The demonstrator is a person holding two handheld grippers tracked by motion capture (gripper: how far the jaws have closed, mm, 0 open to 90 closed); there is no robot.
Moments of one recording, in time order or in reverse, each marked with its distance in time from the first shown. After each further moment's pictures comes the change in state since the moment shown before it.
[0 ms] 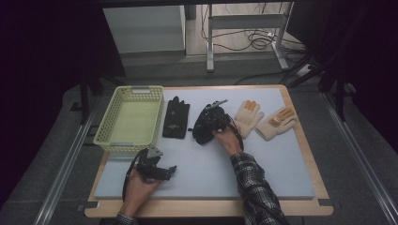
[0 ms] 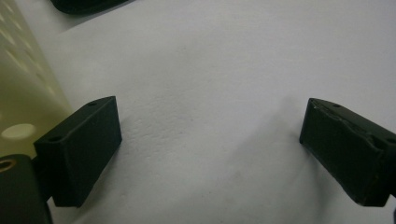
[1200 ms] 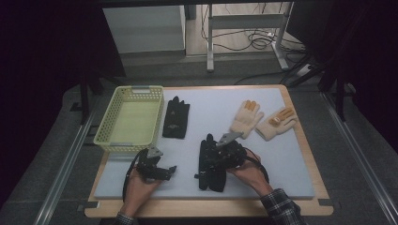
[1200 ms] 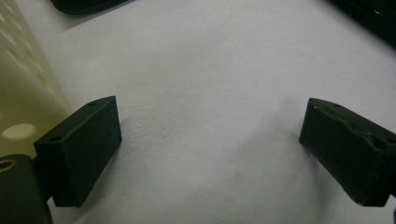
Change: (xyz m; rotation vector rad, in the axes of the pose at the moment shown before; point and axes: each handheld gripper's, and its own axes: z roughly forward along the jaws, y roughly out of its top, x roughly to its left) left arm -0.001 0.000 0.000 -0.005 0.000 -0.006; right arm 0.061 -0.084 -0.108 -0.031 0.207 -0.209
